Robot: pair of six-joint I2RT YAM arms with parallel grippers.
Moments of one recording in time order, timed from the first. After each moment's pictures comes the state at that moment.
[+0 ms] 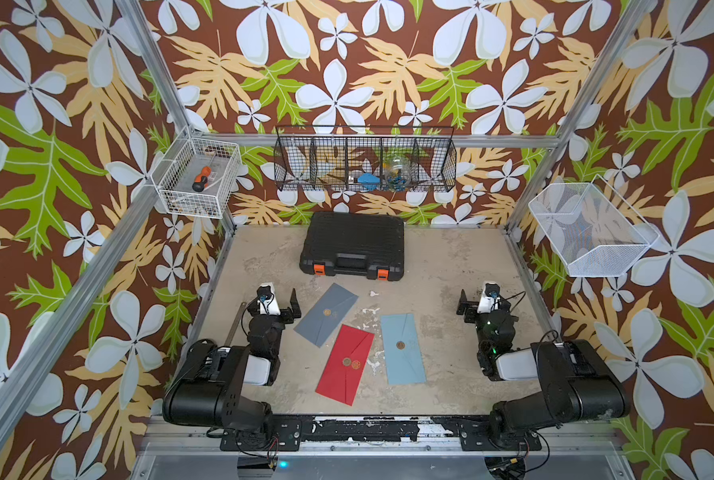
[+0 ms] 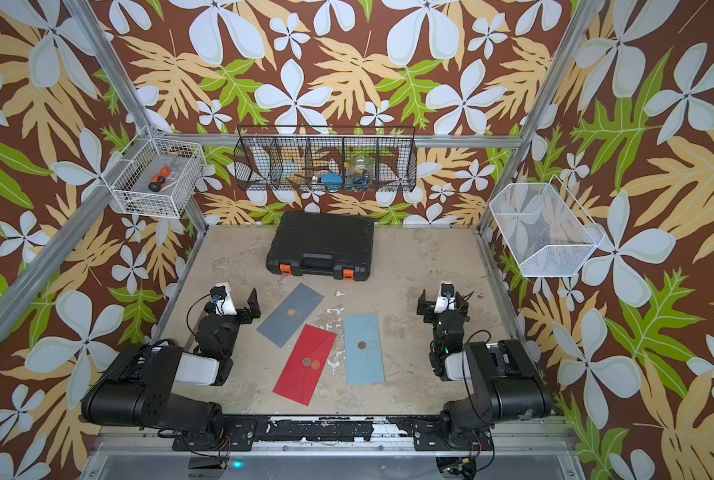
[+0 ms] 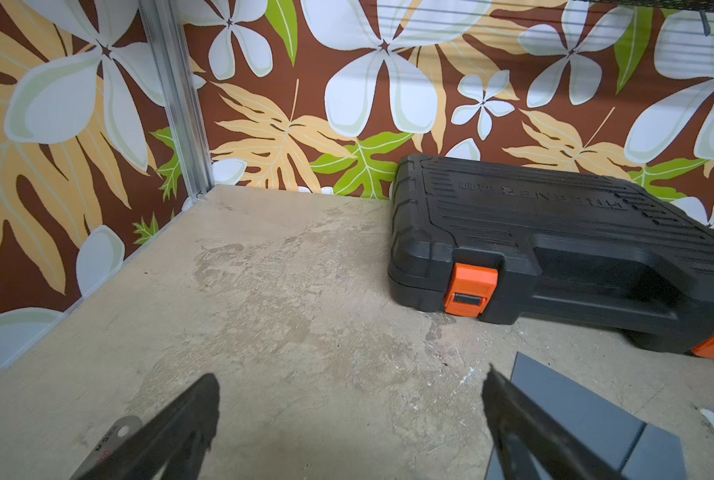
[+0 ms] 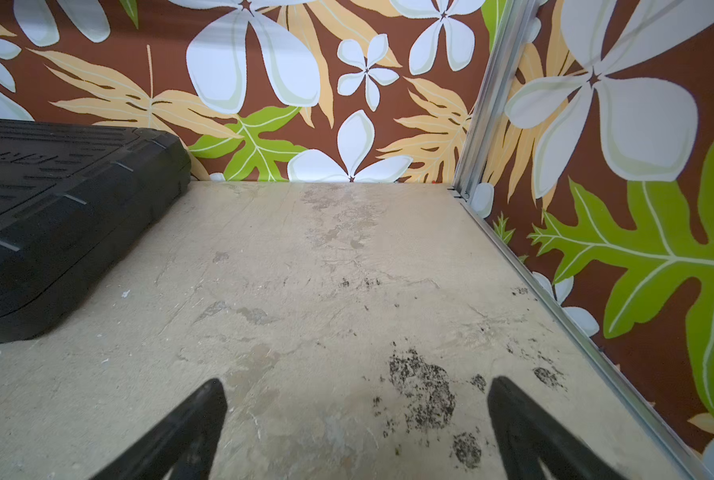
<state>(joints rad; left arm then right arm) -0.08 1.46 0.15 1.21 -0.16 -0.09 0.05 1.49 0.18 1.15 0.22 -0.04</state>
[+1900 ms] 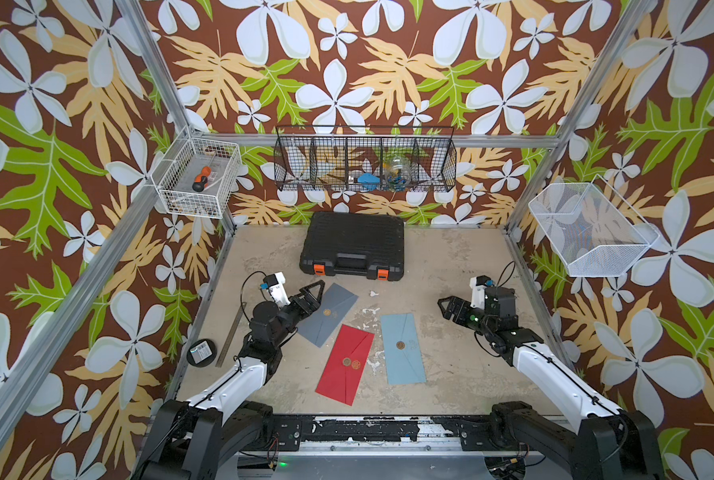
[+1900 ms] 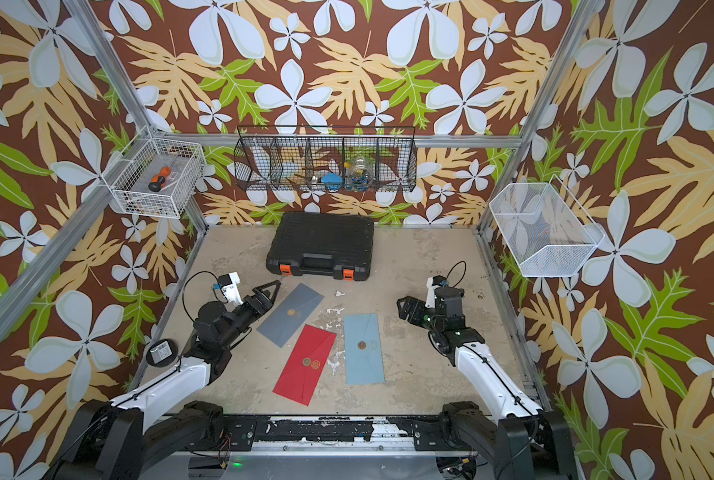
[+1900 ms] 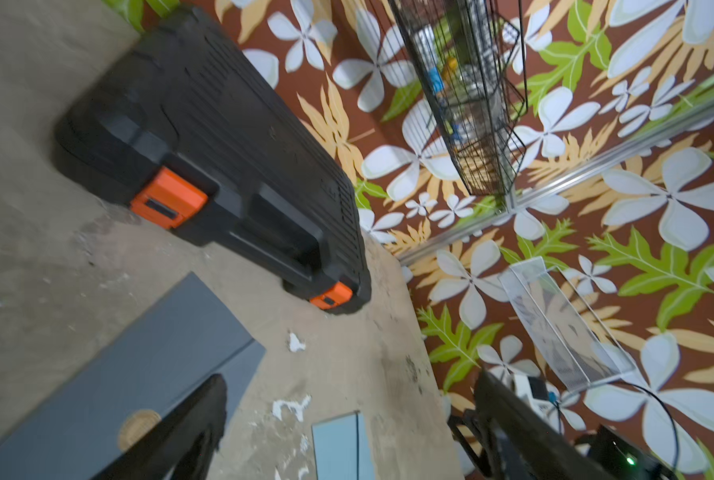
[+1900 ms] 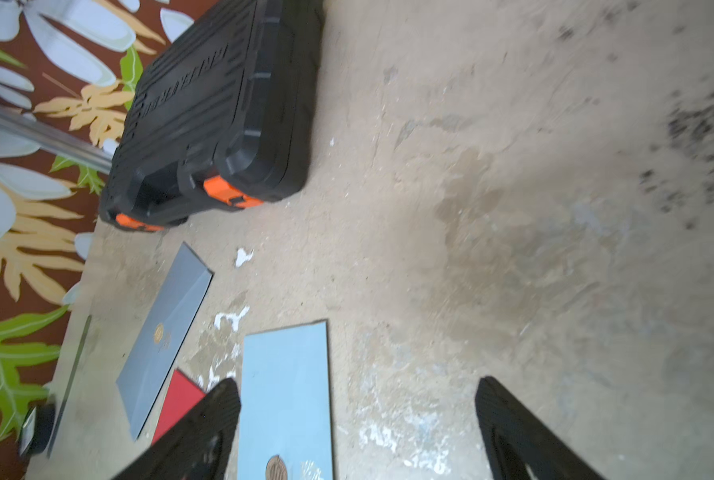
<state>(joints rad) -0.24 1.07 0.30 0.66 0.33 -0.96 0.13 1.07 0.52 -0.12 -0.28 0.51</state>
